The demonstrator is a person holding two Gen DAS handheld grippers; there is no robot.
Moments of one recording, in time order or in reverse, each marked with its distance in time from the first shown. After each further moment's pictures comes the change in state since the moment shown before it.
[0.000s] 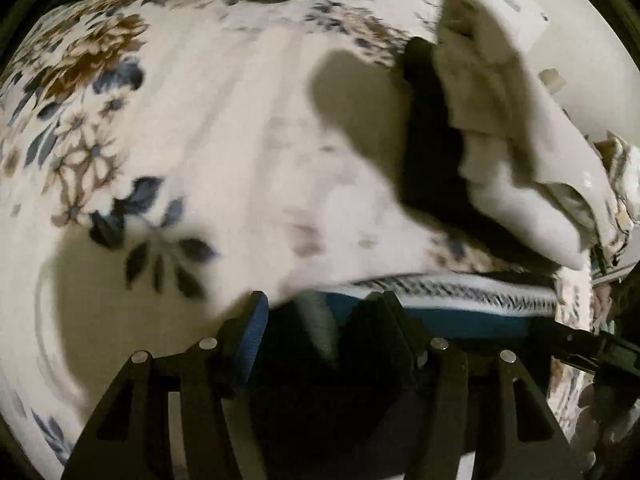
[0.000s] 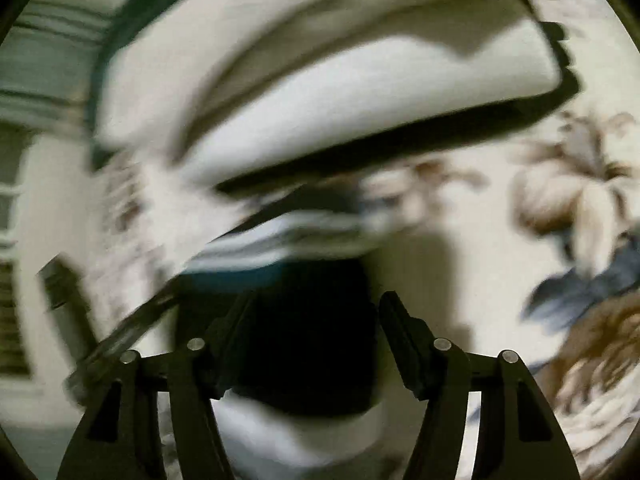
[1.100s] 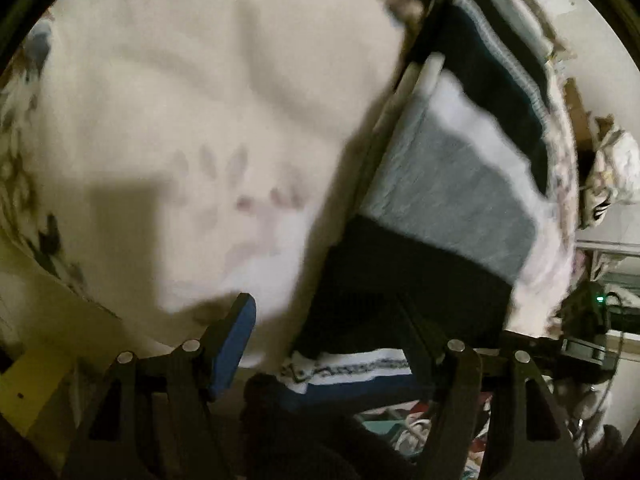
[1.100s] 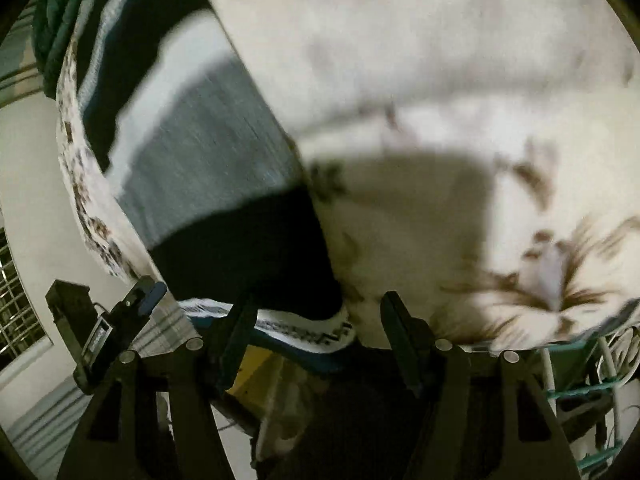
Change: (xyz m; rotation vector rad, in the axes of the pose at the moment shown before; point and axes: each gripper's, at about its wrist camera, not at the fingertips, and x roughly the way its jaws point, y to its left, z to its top) left arm -0.138 0.078 -0.431 -0.189 0.306 -0.069; right arm -0.023 -0.105 -0.493 0.214 0.431 0.068
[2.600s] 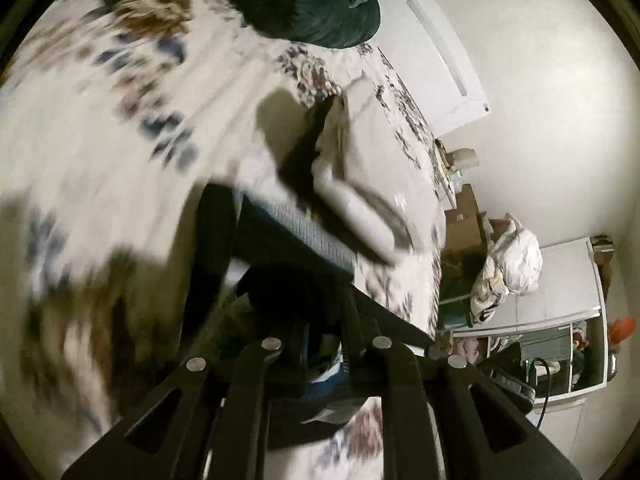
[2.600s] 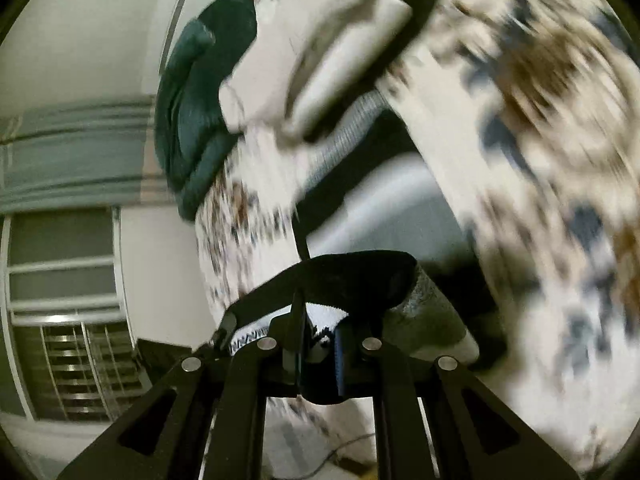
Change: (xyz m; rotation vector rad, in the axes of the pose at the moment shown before) left arm -0.116 -0.161 0.326 -0.032 -0.322 -0.439; right arm -0.244 0.187 0.244 0.018 -0.479 0.455
